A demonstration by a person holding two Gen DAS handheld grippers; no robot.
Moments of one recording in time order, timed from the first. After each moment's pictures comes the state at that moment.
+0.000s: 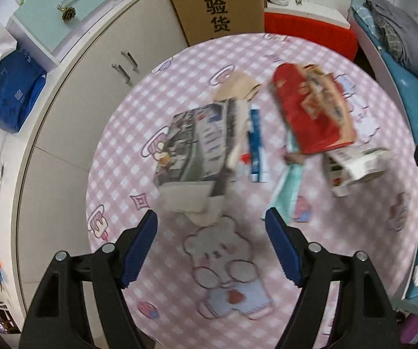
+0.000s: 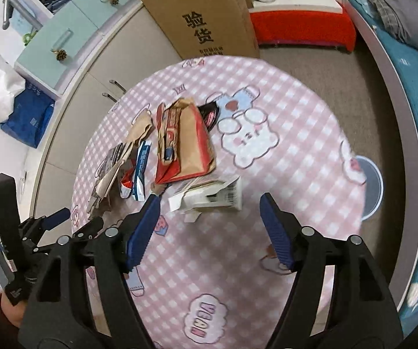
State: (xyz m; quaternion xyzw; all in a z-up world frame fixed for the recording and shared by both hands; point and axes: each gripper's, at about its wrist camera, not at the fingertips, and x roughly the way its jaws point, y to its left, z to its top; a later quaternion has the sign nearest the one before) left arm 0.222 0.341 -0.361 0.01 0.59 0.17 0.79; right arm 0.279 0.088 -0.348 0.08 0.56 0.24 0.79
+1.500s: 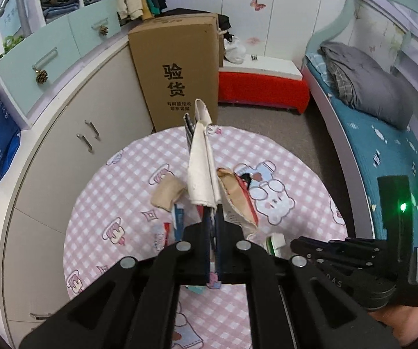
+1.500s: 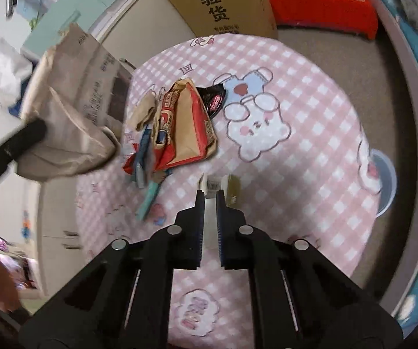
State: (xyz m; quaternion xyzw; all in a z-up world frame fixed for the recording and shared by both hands) left arm 0.274 0.271 -0.257 -0.02 0.49 0.08 0.87; right arm 0.301 0.083 -0.369 0.08 0.60 0.29 0.74
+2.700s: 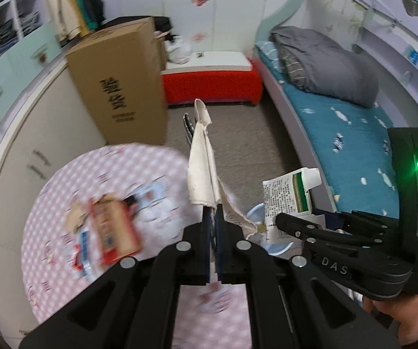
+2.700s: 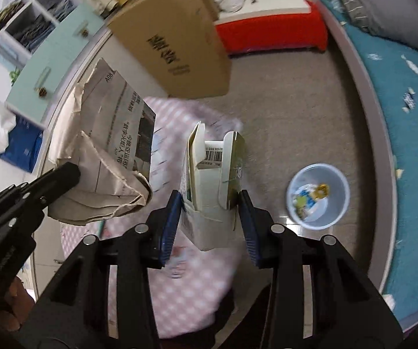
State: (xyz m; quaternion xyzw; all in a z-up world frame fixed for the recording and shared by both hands) left arm 0.334 0.094 -0.254 0.01 0.49 -0.02 0.87; right arm 0.351 -0.081 -0.327 0.10 0.55 0.21 0.80
